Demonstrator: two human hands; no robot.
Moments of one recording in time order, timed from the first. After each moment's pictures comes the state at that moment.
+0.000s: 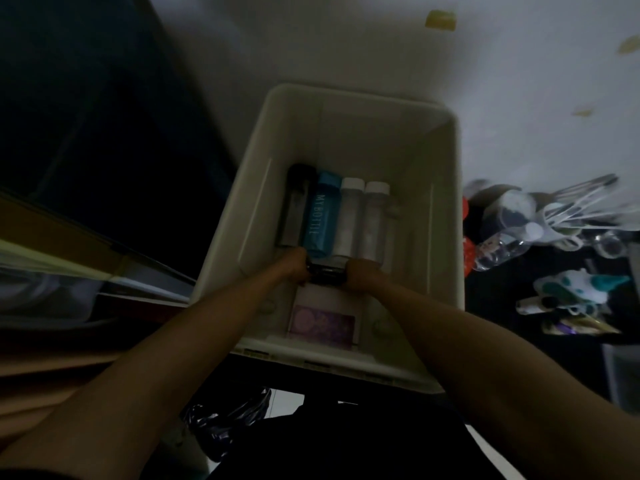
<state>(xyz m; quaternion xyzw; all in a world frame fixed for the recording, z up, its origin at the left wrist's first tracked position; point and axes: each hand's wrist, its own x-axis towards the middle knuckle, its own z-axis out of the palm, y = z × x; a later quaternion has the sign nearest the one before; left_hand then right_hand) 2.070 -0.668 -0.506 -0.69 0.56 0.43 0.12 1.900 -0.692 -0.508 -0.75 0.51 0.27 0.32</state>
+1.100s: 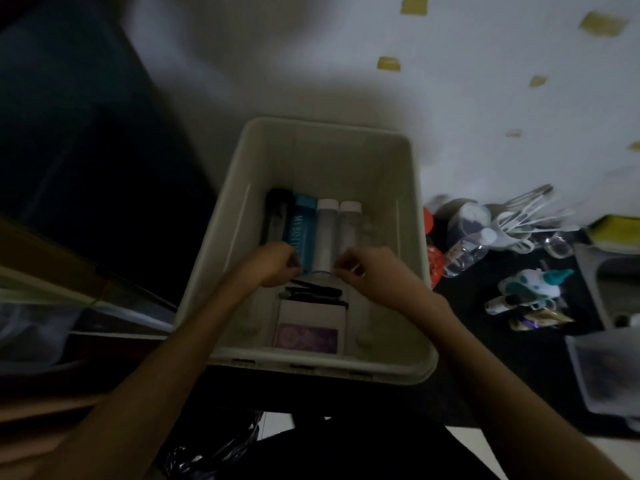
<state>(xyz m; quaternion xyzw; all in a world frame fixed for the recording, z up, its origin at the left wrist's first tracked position) 2.066 -0.651 -0.384 -0.66 0.66 0.35 0.04 1.850 -0.653 -0.353 -0.80 0.51 -0.01 0.31</state>
